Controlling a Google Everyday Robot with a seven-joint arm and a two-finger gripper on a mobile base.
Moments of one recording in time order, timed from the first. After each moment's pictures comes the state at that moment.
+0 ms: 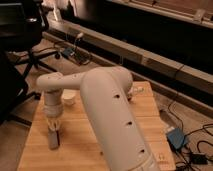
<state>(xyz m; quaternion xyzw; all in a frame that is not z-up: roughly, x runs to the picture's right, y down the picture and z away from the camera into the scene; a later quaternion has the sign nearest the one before) -0.259 0.204 0.778 -0.45 0.34 0.56 0.61</state>
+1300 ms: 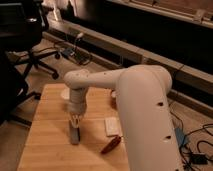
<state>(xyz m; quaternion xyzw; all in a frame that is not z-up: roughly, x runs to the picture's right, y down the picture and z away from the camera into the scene) -0.144 0.191 0.769 -0.42 0.34 0.62 0.57</state>
